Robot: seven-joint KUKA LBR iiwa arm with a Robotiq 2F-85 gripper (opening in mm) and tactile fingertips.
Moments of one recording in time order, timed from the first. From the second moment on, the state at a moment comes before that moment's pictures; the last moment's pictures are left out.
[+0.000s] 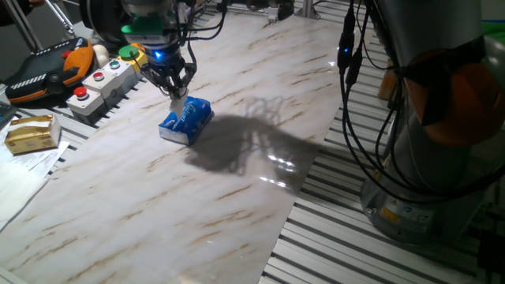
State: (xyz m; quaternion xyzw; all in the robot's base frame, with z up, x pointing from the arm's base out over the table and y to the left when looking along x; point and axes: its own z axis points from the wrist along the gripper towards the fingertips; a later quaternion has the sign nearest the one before) arm 0.599 0.037 0.152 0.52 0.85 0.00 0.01
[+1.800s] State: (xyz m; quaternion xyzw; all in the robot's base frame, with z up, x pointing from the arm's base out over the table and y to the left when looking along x) arm 0.581 0.107 0.134 0.41 0.91 -0.02 0.02
